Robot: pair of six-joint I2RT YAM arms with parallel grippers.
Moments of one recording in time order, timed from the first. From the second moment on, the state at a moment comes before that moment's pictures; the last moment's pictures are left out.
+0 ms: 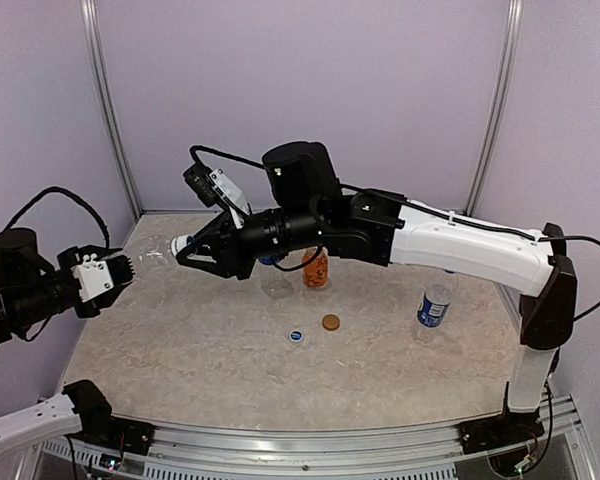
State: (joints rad) left arm -0.64 0.48 0.88 -0.73 -0.14 1.04; right arm 1.17 1.92 1.92 -0.24 -0.39 0.19
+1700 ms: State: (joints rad) left arm -0.61 0.50 0.97 -1.21 0.30 0.78; right arm 1.56 1.73 1.50 0.04 0.39 -1.16
